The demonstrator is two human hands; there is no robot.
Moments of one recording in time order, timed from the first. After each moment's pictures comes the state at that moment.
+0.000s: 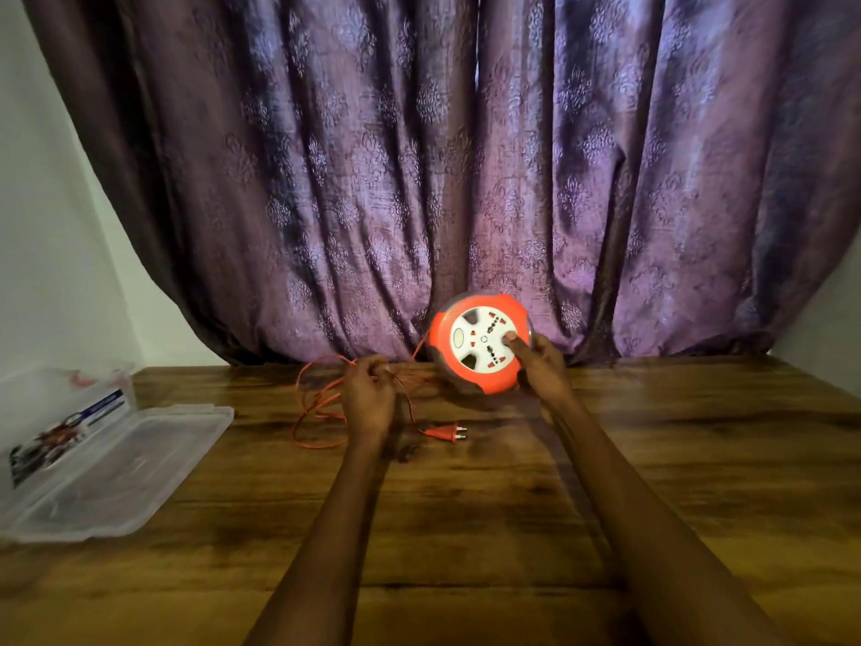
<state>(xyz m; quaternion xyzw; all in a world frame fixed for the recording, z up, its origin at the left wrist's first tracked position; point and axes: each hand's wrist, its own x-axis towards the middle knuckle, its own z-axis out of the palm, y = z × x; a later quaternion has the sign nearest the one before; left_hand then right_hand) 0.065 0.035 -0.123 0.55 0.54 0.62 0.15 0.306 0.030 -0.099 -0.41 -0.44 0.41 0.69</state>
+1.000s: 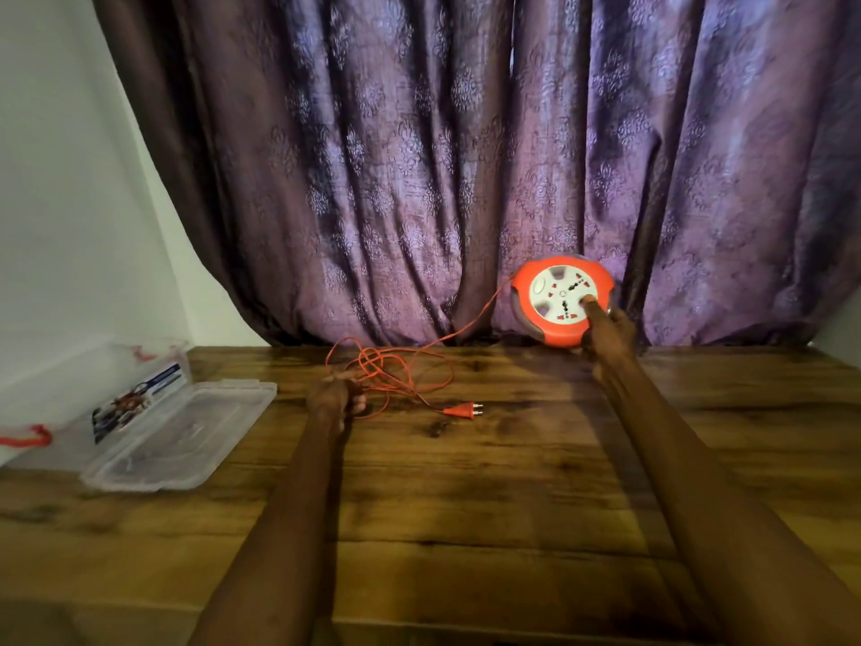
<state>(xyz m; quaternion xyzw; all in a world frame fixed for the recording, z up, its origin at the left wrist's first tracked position) -0.031 0.033 -0.137 0.33 0.55 0.61 0.46 0.339 0.031 -0.070 -0.43 -0.31 0.35 0.77</state>
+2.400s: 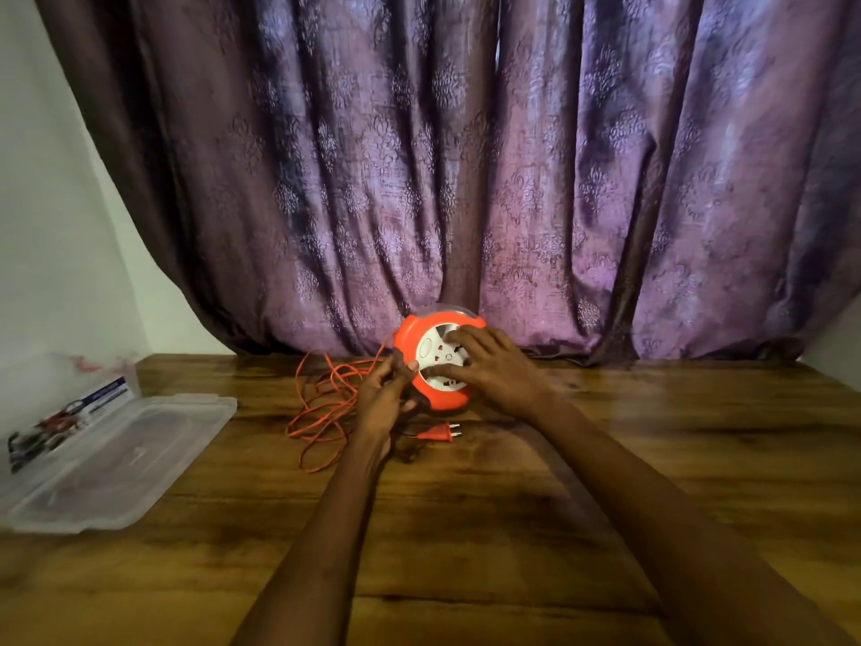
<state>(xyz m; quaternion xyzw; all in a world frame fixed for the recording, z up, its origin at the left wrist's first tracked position) 0.073 0.053 -0.146 0.43 0.35 0.65 0.52 0.276 0.053 -0.097 -0.32 -0.85 -0.37 0.20</state>
